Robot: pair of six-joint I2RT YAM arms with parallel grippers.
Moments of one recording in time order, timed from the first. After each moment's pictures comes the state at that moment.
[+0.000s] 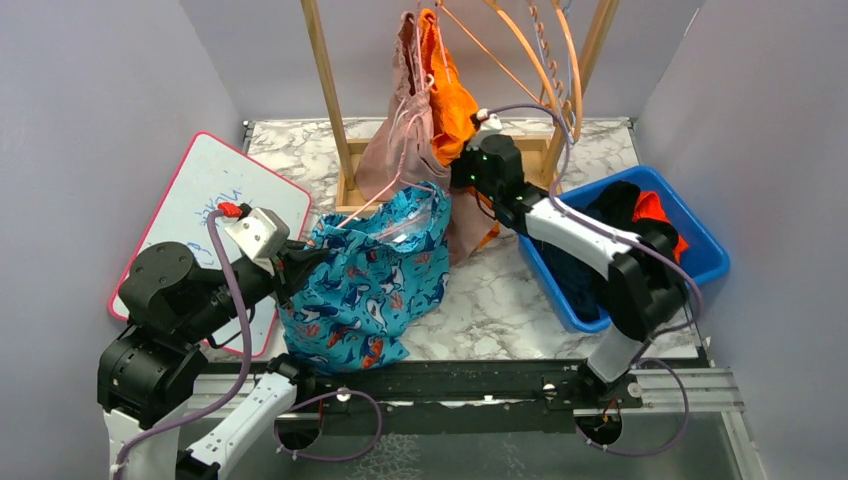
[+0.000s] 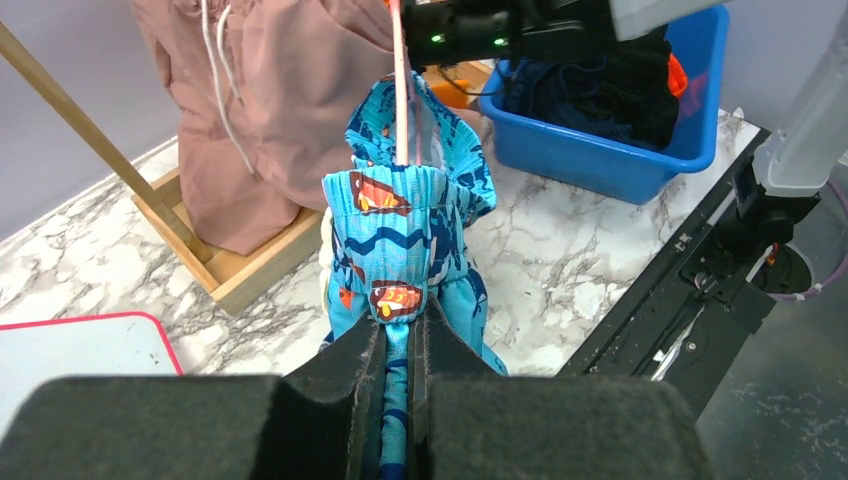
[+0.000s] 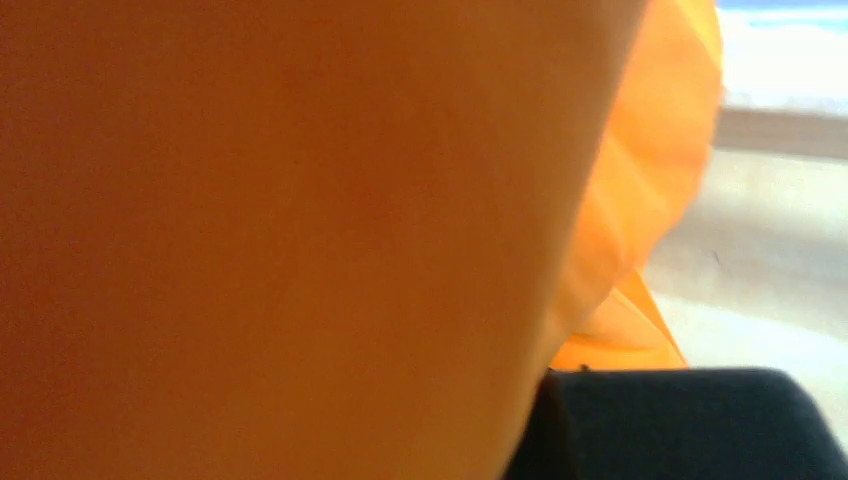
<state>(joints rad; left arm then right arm) -0.40 0.65 1.47 -0.99 0.40 0.09 0.60 1.66 1.22 0.20 0.02 0.39</state>
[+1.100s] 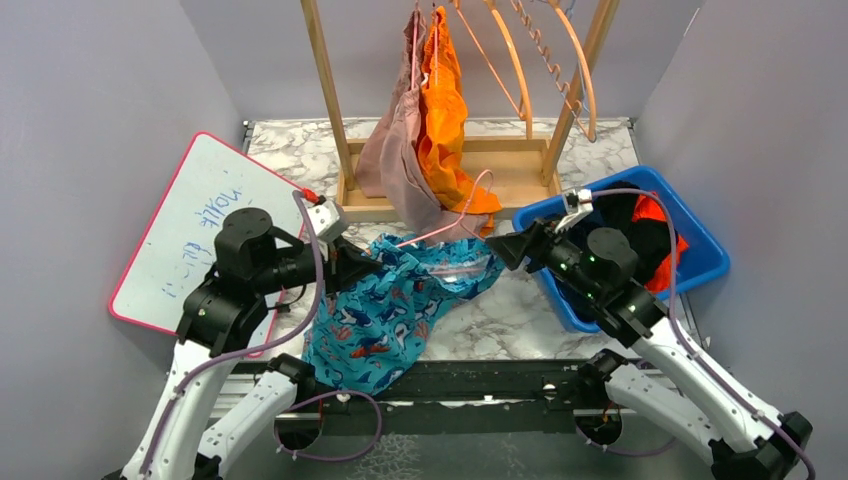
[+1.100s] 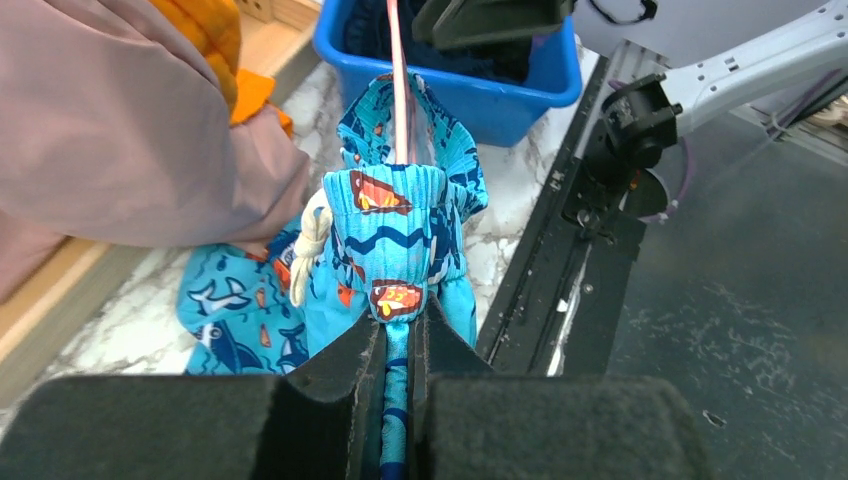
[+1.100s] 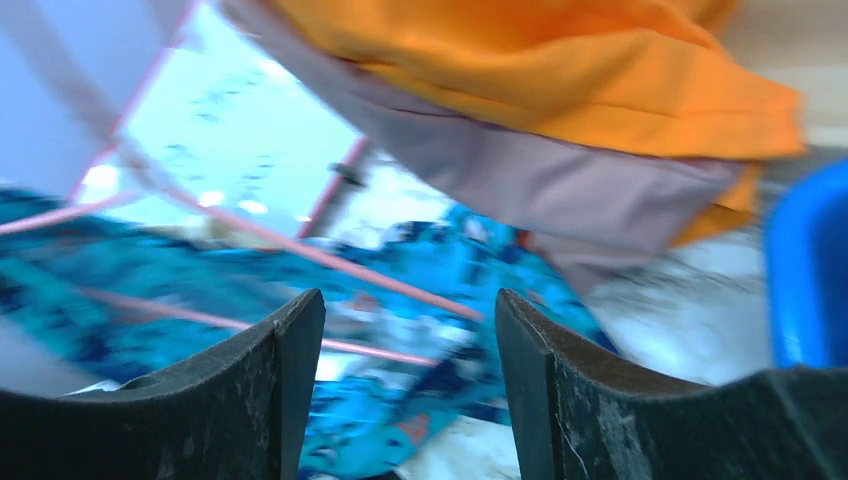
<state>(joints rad) -0.40 0.69 1.12 -0.71 0.74 0.04 0.61 0.74 0.66 -0.09 -0.07 0.57</state>
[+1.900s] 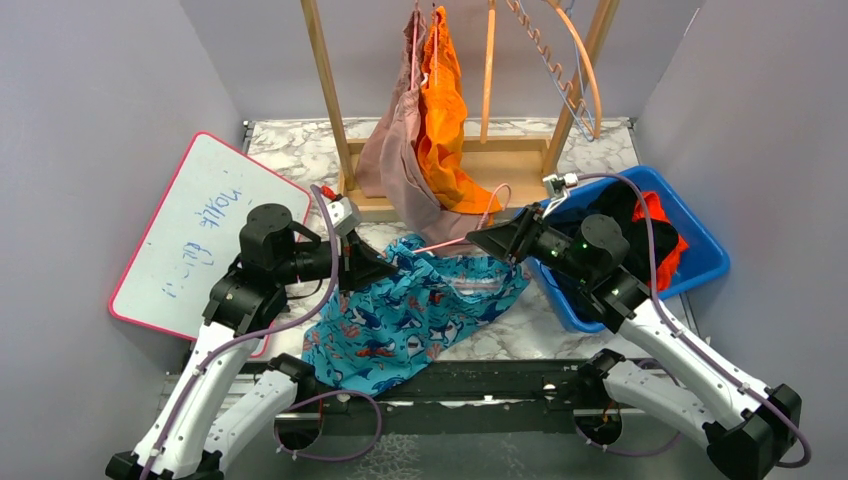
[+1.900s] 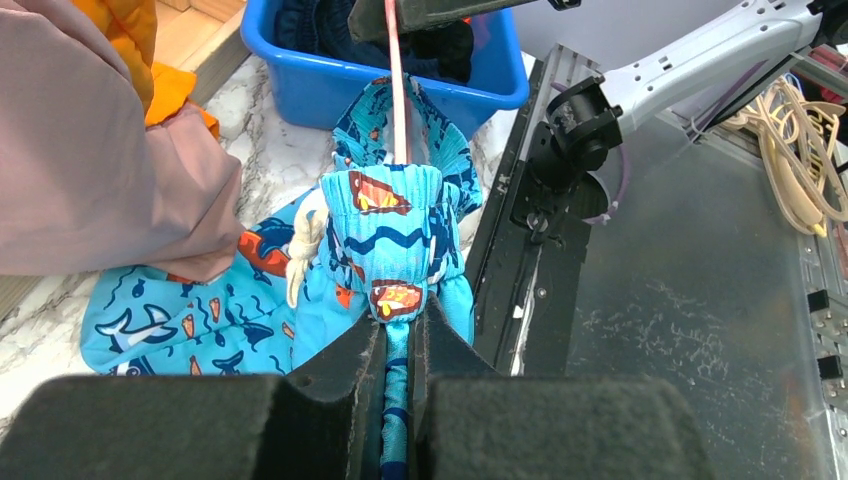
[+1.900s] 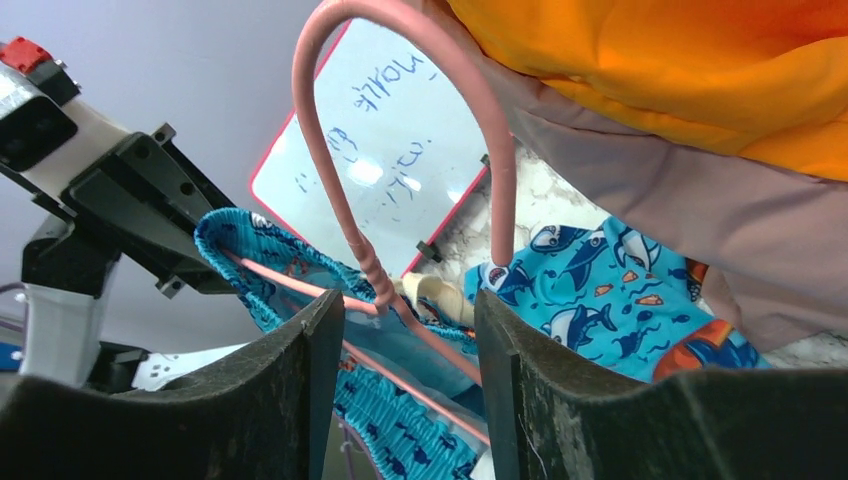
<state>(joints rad) -0.40 0.73 0.95 -0.50 0.88 -0.07 0.61 0.84 0.69 0.16 -0.36 0.78</state>
